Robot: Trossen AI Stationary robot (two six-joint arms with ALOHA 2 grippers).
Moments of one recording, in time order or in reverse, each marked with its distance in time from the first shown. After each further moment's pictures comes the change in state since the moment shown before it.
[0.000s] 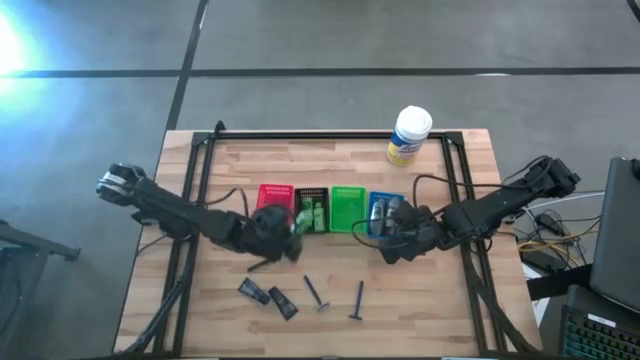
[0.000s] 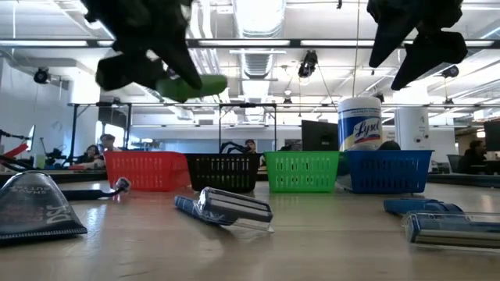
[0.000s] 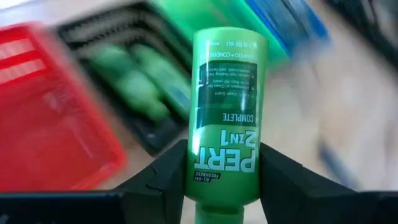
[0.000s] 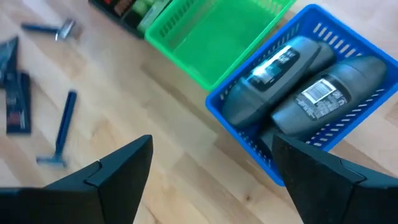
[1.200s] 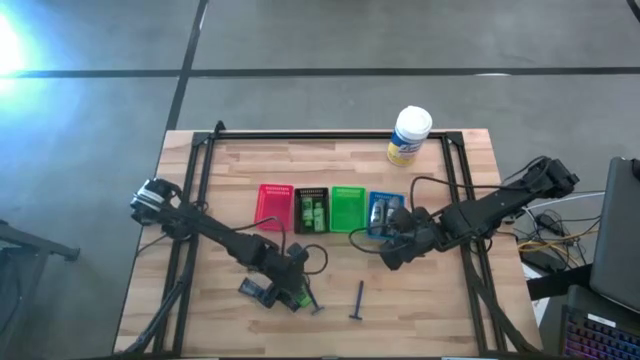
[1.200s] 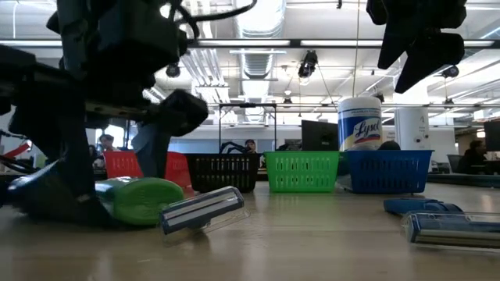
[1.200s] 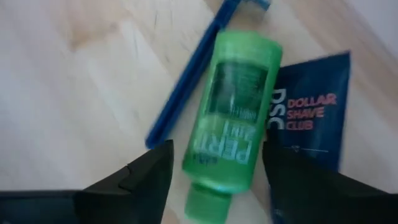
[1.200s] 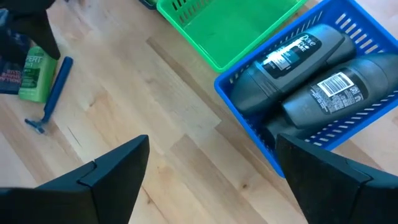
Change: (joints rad) left arm -0.059 0.329 0.007 0.180 0.650 1.334; right arm 0.003 0.016 0.002 0.005 -0.069 -0.103
